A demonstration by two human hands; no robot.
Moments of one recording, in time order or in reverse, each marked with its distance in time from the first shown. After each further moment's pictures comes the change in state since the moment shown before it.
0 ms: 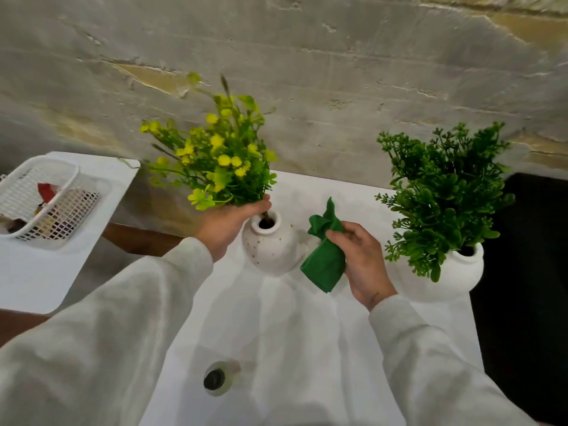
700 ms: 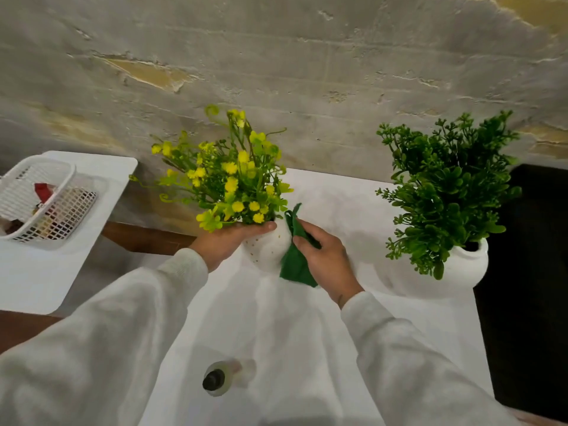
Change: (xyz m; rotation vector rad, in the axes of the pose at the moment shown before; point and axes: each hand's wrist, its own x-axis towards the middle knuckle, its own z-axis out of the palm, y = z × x) left_hand -0.020 -0.011 0.001 0.165 -0.135 0.047; right_hand -0.003 0.024 0.036 -0.489 -0.122 -0.142
